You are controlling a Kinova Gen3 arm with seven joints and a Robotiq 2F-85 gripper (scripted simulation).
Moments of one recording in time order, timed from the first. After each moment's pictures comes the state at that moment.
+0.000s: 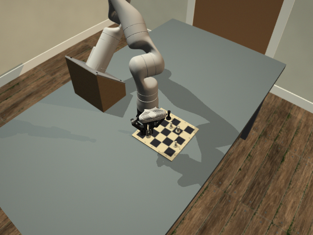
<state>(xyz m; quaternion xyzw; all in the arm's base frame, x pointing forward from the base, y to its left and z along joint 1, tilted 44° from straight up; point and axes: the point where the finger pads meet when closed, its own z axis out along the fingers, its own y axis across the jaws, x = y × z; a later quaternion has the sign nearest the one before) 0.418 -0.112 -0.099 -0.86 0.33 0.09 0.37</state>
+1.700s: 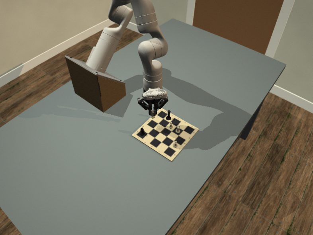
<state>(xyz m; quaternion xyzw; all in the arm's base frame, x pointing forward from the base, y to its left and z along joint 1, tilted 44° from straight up) 0.359 0.001 -0.042 -0.84 0.40 0.11 0.35</state>
